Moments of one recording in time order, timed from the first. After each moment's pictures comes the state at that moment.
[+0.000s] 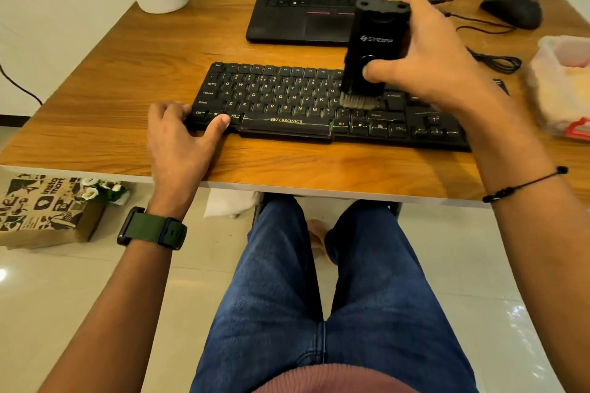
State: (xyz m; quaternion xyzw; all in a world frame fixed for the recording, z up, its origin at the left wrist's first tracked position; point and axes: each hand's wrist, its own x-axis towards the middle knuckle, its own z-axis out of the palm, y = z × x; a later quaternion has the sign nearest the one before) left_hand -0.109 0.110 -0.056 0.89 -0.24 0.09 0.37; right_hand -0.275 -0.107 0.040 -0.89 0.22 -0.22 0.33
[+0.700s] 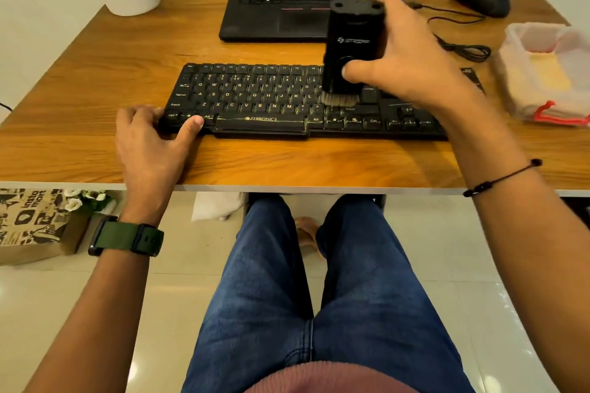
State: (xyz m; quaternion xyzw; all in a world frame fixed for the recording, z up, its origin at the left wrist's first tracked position) left_hand -0.109 0.111 -0.056 0.89 -0.24 0.10 0.37; right_hand -0.288 -0.109 0.035 -0.89 0.22 -0.22 0.34
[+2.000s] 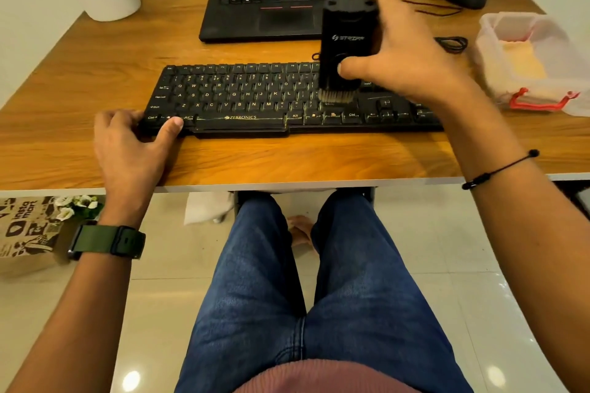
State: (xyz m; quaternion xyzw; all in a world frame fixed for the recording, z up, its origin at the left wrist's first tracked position) left_hand -0.117 0.110 -0.050 0.89 -0.24 0.09 0.37; right_hand -0.308 -0.120 0.033 -0.88 0.24 -0.23 0.34
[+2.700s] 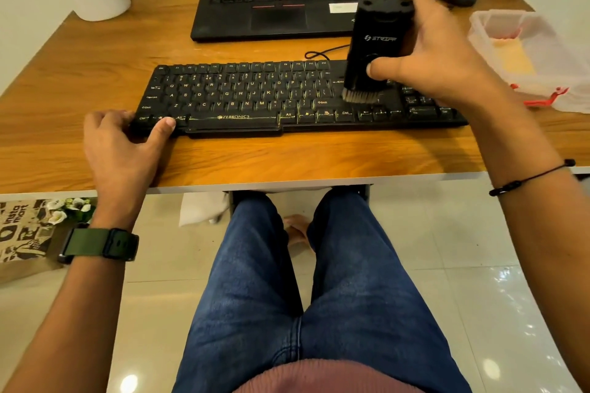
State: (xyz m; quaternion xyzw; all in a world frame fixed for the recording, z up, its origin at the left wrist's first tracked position) left_hand -0.113 0.110 -0.053 0.89 -0.25 0.11 0.36; right_hand -0.339 -0.136 0.031 -0.86 0.27 -0.24 0.35
